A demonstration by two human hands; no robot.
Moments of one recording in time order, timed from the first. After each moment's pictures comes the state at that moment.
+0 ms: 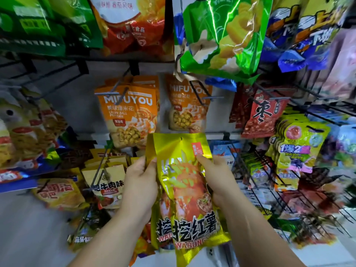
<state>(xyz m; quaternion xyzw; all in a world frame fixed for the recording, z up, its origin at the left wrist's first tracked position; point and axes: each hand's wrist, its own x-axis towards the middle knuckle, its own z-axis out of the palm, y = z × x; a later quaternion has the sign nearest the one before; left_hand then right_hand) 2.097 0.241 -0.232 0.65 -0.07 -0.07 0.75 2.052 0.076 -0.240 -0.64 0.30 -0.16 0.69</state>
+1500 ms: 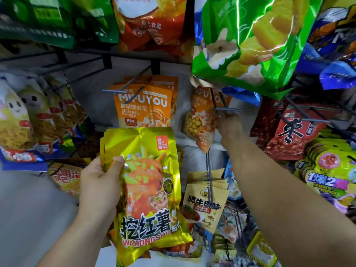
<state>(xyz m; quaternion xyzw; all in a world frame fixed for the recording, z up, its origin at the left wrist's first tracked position) 2.121 0.282 -0.230 0.66 0.08 0.11 0.74 2.203 -0.020 -0.178 -0.77 0.26 -0.22 0.54</state>
